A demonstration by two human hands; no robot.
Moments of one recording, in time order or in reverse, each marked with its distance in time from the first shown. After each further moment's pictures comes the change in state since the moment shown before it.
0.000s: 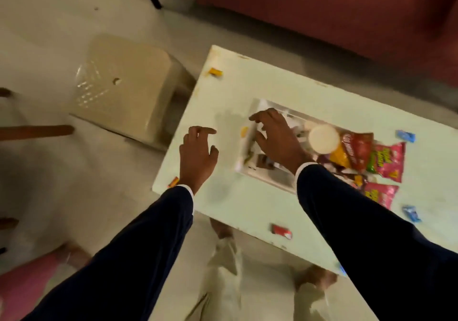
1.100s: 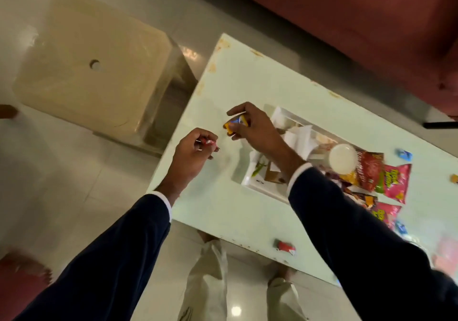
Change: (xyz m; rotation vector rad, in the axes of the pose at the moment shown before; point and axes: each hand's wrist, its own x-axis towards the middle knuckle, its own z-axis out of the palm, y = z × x) left_hand 0.061 -0.067 0.009 -0.895 -0.238 -0.235; right_hand 0.097 -0.047 0.057 0.650 -0.112 0.348
